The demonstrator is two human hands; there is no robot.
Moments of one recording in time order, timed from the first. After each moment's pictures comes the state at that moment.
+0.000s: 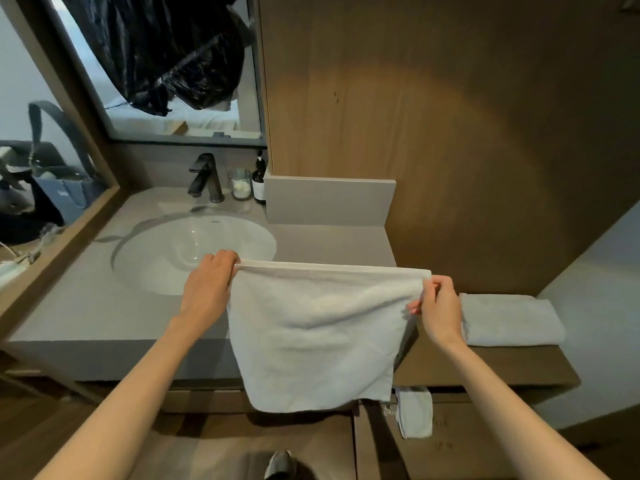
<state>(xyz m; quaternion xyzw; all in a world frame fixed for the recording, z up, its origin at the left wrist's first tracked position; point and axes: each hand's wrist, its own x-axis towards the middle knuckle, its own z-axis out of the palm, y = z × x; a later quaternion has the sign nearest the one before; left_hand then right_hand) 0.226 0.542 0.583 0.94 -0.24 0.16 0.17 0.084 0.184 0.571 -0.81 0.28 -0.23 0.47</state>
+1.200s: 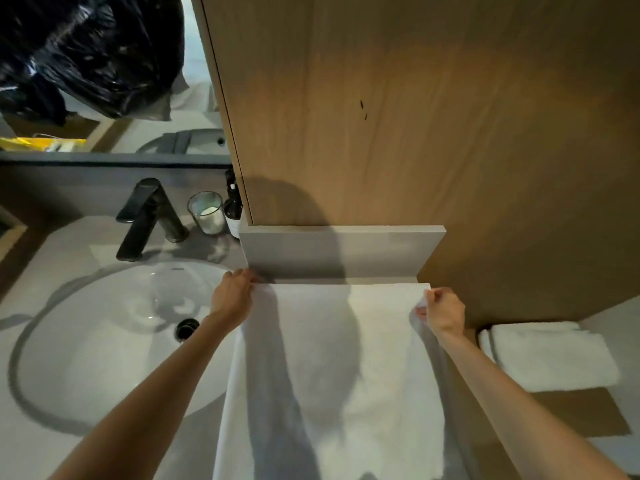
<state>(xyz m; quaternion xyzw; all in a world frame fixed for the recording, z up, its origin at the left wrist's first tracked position) 0.506 0.436 0.487 0.97 -0.14 -0.05 0.19 0.362 0.090 0.492 -0.82 0.45 -0.08 0.35</state>
